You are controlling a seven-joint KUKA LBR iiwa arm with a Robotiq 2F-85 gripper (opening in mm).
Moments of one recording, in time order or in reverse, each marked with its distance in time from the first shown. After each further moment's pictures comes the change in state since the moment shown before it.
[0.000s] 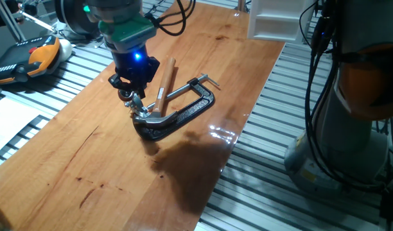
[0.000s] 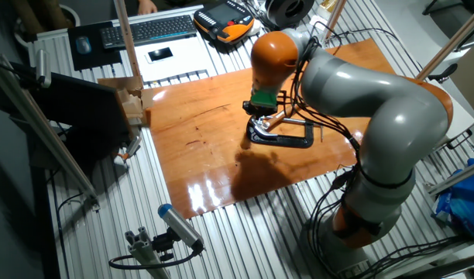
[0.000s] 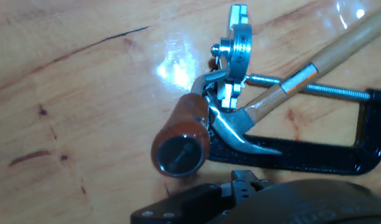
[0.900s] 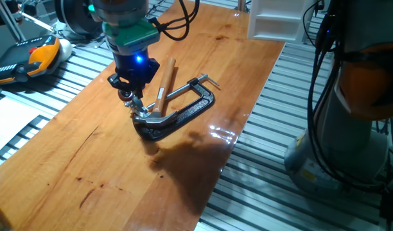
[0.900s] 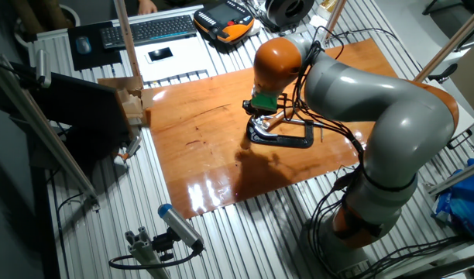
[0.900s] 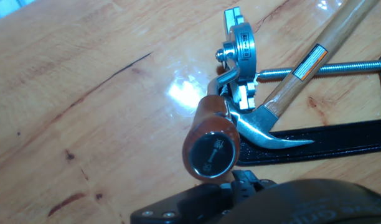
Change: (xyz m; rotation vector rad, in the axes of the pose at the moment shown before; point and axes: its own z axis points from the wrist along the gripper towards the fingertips) arm -0.005 0.003 0.003 -0.011 -0.048 -0.011
